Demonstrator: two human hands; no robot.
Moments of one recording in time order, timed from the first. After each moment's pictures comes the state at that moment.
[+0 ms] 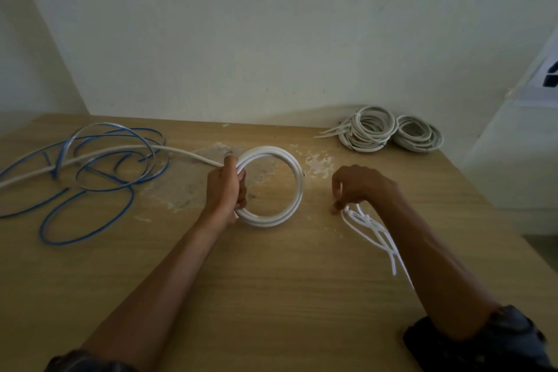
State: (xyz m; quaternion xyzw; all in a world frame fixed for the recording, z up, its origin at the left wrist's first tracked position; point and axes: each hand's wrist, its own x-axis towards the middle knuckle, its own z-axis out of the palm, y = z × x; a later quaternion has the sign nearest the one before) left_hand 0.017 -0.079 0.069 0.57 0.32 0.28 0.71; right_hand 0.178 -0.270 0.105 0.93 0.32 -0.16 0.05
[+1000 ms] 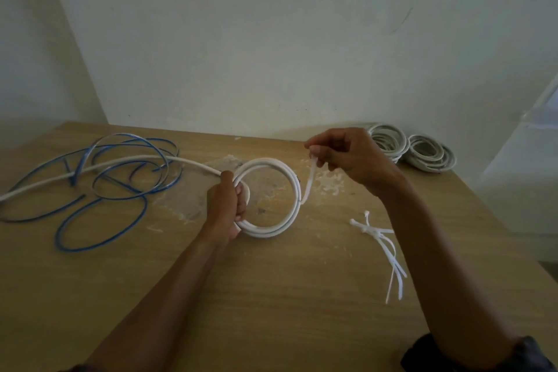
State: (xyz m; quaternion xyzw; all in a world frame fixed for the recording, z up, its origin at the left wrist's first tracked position) left_hand 0.012 -0.059 0.064 0.50 0.34 0.29 0.74; right_hand 0.154 -0.246 0.161 0.71 0.46 -0.12 -0.52
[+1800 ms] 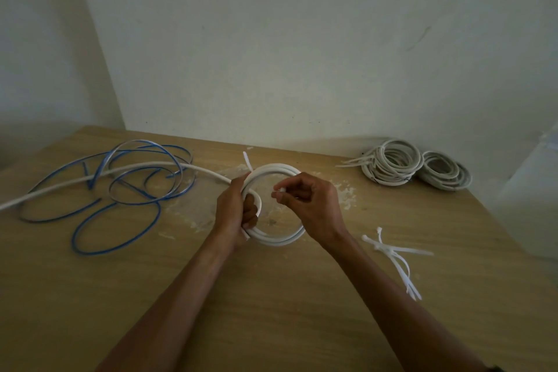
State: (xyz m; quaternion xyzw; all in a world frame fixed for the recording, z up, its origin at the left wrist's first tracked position) left_hand 0.004 -0.058 0.077 0.43 0.32 0.28 0.80; right_hand 0.092 -0.186 0.087 0.68 0.41 -0.06 -0.61
